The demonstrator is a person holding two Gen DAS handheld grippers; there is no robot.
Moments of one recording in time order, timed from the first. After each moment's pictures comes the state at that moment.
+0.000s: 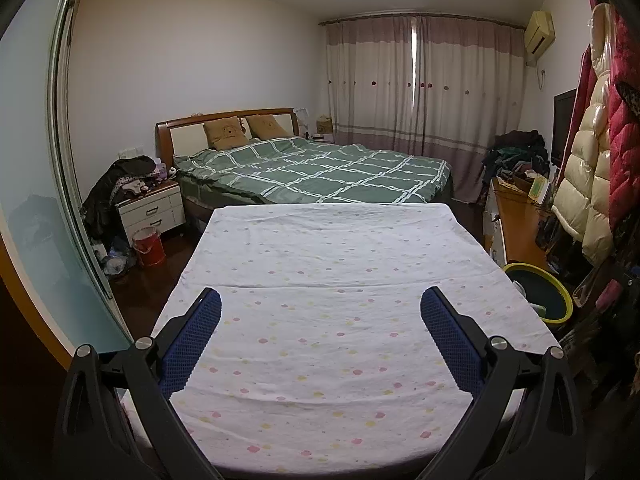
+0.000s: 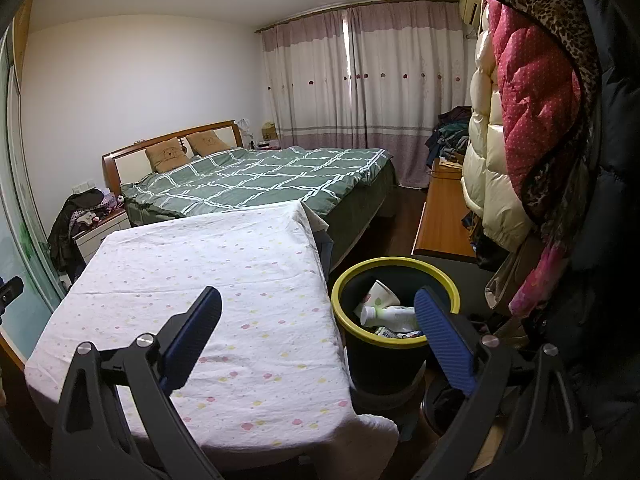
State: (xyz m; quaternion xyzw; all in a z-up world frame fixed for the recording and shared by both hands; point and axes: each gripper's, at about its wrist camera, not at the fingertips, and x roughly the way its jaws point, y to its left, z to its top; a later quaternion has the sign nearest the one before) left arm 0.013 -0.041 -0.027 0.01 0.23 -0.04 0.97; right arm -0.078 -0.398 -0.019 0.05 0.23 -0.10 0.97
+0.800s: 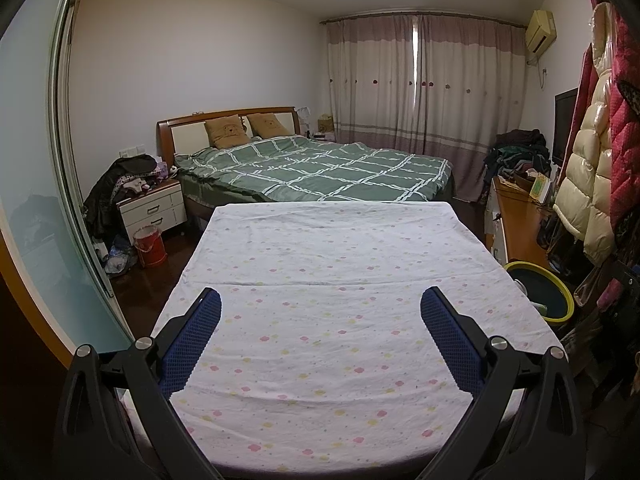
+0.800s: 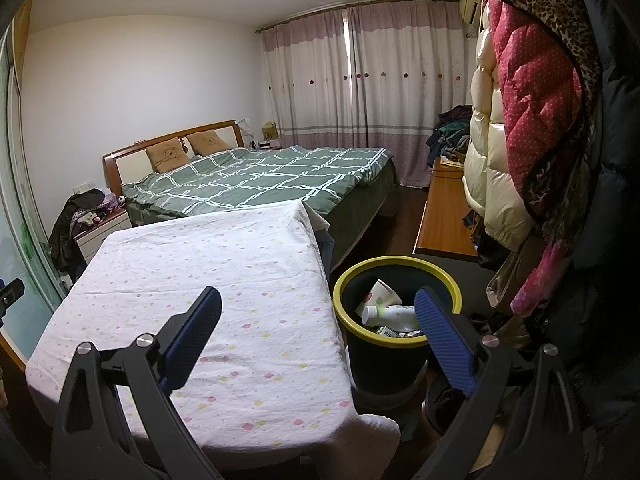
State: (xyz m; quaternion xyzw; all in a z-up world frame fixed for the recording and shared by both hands) left arm 0.015 -0.040 -0.029 0.01 0.23 -0.03 0.97; right arm -0.076 -0.398 -0.020 0.05 0.23 -0.09 0.97
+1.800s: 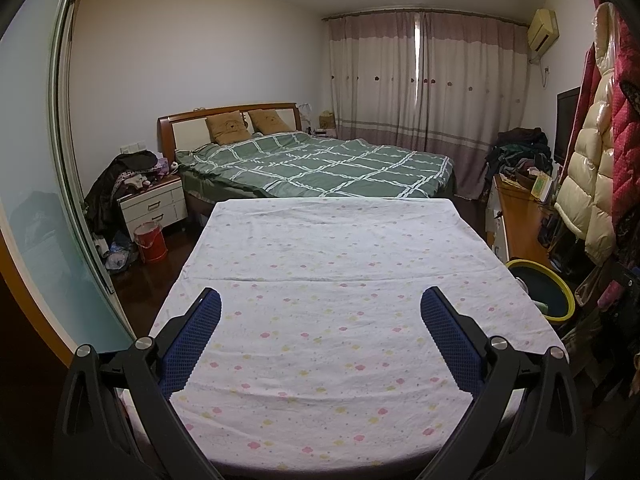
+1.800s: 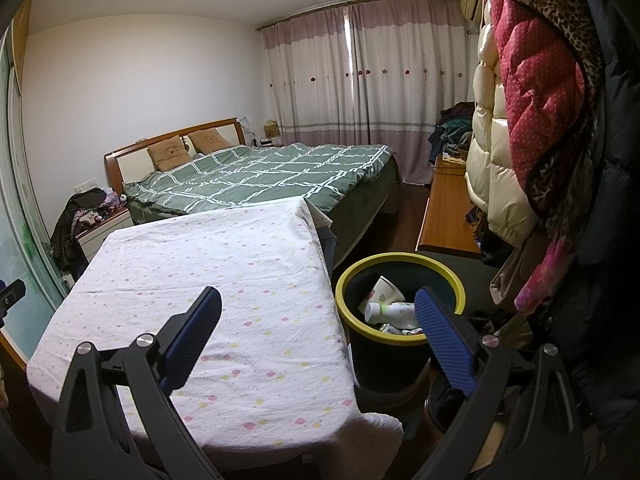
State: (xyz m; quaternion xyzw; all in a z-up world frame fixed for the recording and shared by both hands) left arm 0.014 -0.045 -0.036 0.01 0.24 -0.03 0.97; right arm -0.075 -0.397 -0.025 0.06 0.23 -0.09 0.97
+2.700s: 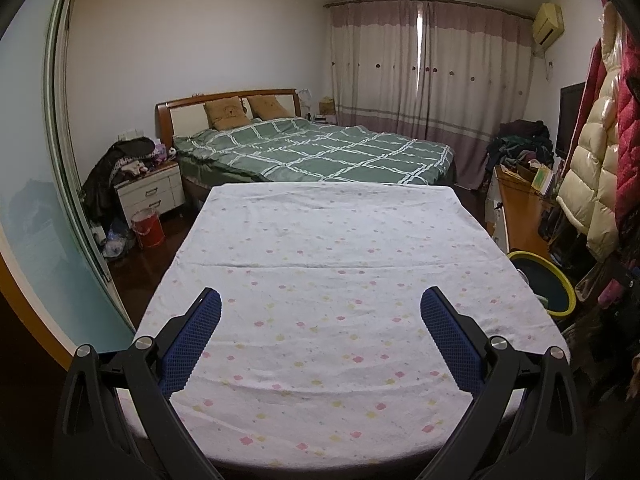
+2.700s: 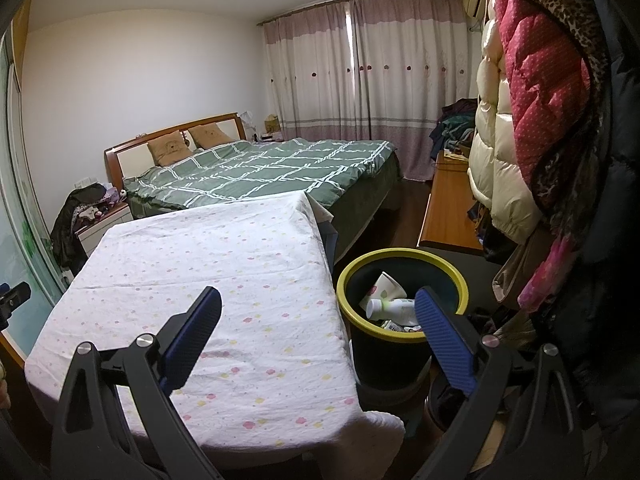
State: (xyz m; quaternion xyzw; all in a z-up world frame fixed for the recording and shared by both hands) left arm 0.024 -0.055 -0.050 0.01 0.27 -0.03 0.96; right arm -0.067 -0.396 -0.031 0.06 0.24 -0.09 0.96
